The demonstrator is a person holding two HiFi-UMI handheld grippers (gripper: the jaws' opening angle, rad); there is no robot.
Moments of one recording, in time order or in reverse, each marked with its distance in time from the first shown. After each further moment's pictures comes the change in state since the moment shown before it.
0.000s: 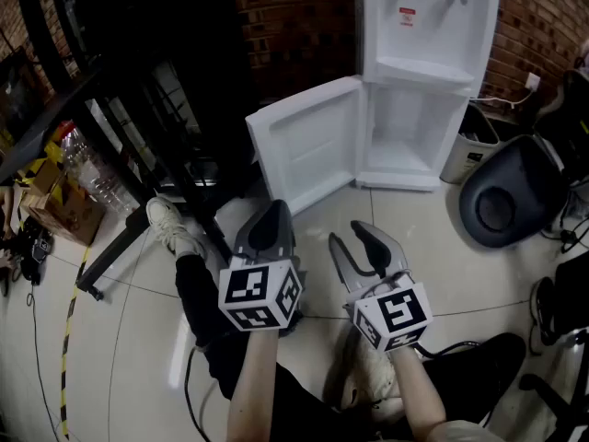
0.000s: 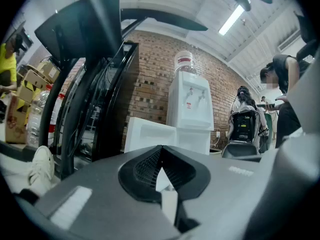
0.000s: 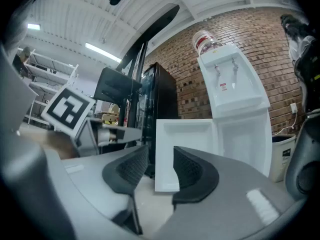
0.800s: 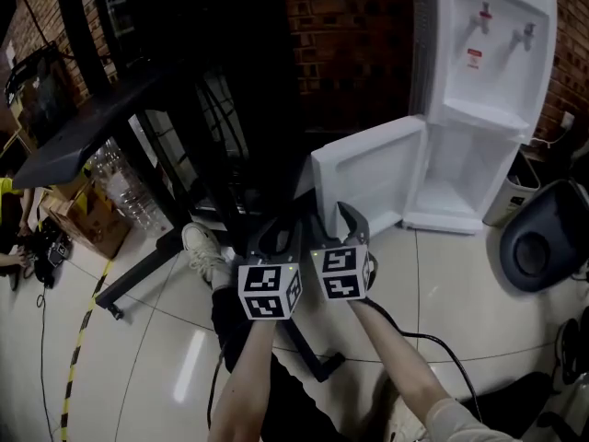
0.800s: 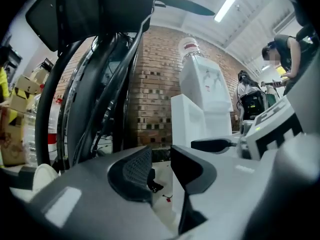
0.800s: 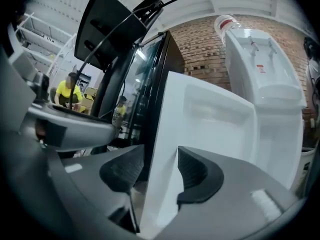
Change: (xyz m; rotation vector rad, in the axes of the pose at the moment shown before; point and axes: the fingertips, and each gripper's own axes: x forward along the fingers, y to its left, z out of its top) left arm 0.056 0.128 -0.047 0.130 0.070 0.023; right arm 0.222 0.013 -0.062 -0.150 0.134 -0.140
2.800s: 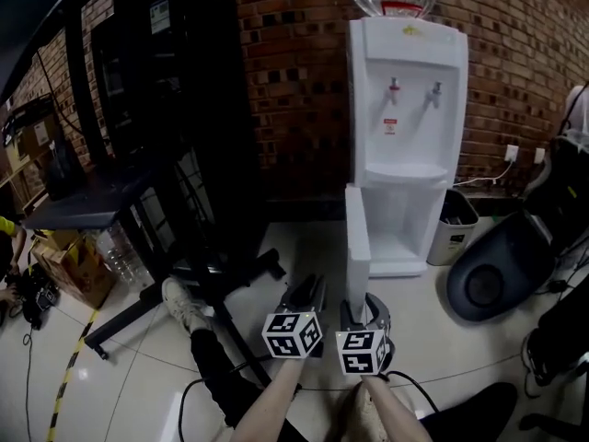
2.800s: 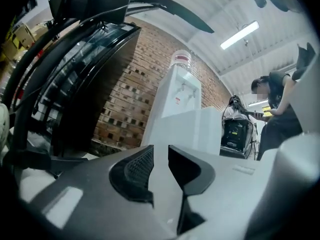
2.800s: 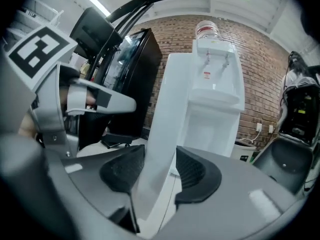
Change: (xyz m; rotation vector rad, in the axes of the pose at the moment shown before) left arm 0.009 -0.175 0.019 -0.276 -0.082 -0.282; right arm -0.182 -0.117 -0.053 -0.037 0.185 -0.276
